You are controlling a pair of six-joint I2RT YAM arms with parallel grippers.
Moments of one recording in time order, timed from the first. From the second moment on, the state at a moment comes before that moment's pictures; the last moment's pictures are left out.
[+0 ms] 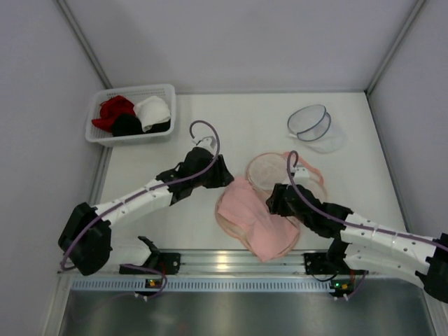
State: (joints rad) left arm -0.72 1.26 0.78 -0.15 0.01 -0.72; right arm 0.97 0.88 0.45 -0.26 0.39 0.74
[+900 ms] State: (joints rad) left arm -0.77 1.38 0.60 0.07 0.24 -0.79; right arm 0.97 0.89 0.33 -0.35 0.33 0.93
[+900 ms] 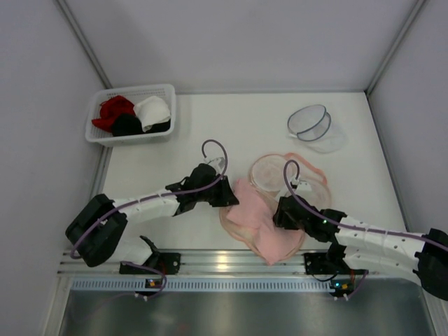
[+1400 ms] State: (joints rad) left arm -0.81 1.40 0.61 -0.06 0.19 -0.73; right arm 0.97 0.93 0.33 -0.31 0.39 0.92
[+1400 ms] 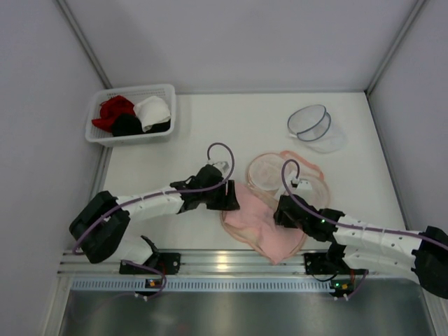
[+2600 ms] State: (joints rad) left arm -0.74 1.62 0.87 -0.09 0.34 -0.34; right arm 0.97 0.92 0.33 -0.32 0.40 0.88
